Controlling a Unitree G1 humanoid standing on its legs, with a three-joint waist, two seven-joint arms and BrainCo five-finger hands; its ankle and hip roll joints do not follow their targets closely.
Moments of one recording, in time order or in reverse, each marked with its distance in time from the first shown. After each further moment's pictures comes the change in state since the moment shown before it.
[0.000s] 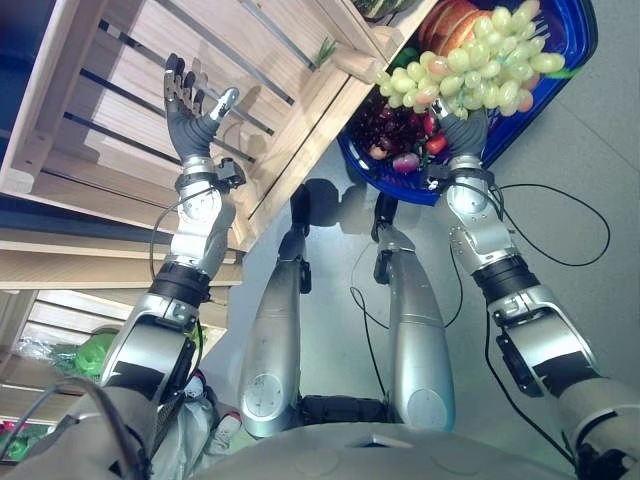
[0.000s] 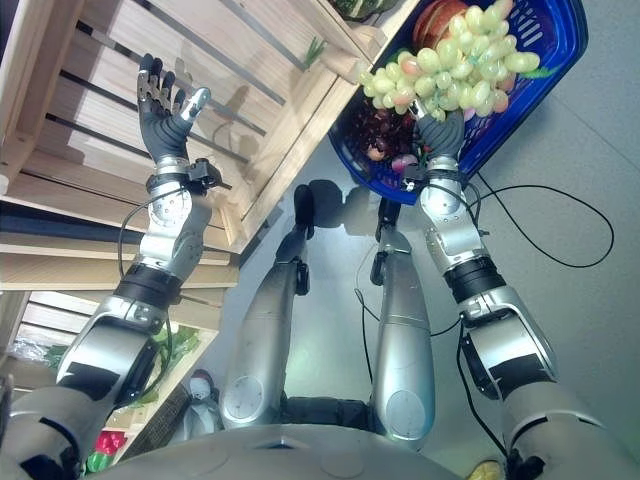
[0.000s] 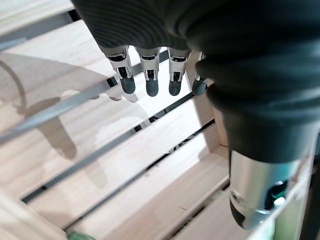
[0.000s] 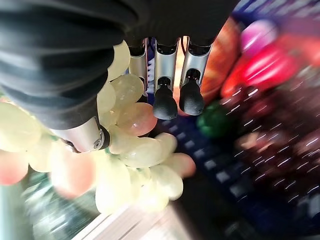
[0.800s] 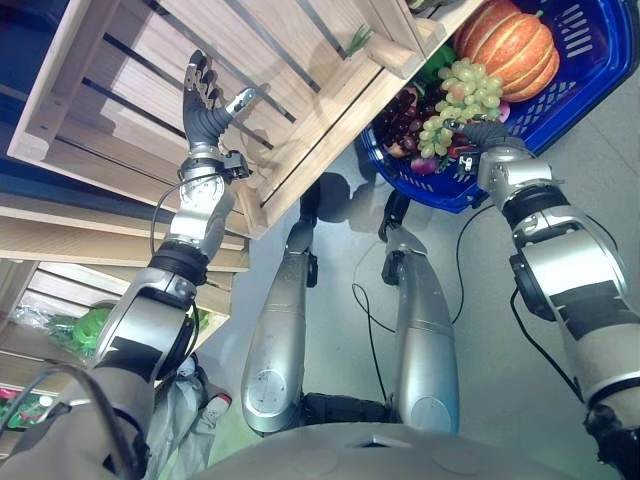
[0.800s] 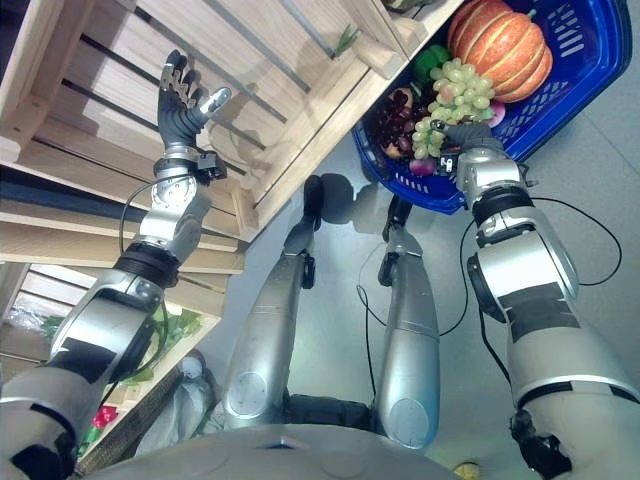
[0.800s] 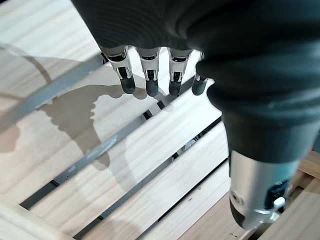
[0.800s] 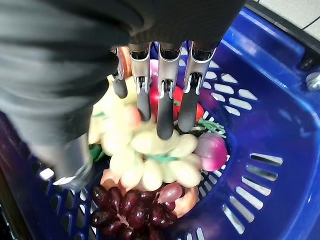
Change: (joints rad) left arm -0.114 0.018 -0.088 0.147 -0.040 0.024 -0.090; right arm -0.423 -0.050 0.065 0.608 -0.008 0.468 0.205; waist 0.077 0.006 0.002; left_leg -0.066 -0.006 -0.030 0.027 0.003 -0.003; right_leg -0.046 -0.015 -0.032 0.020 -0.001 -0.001
